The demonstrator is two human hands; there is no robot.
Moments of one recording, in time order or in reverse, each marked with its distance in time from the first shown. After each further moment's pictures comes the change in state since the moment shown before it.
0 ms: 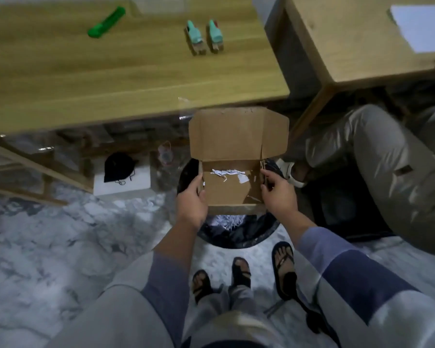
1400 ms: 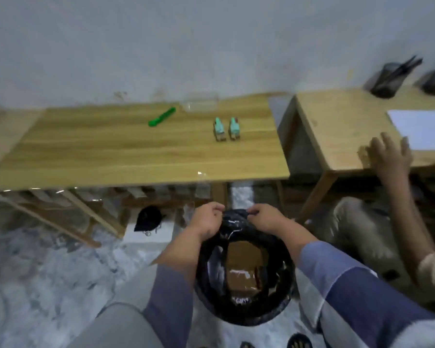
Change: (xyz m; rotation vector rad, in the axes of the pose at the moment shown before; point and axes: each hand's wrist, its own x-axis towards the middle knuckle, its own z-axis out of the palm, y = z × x) left_hand 0.018 0.144 -0.045 0.108 -0.057 -0.015; right_hand 0.048 -0.105 -0.090 -0.165 -0.489 -0.234
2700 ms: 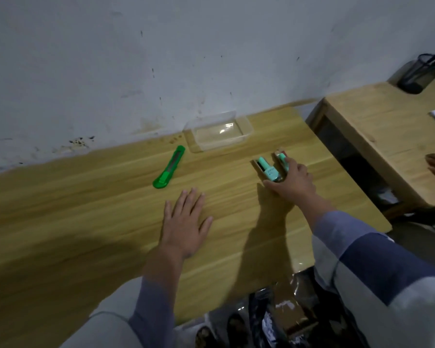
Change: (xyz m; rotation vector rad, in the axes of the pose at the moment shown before) left_hand 0.319 -0.115 -0.214 0.798 -0.002 0.486; right_hand 0.277 -0.170 -0.057 0.056 0.573 0.425
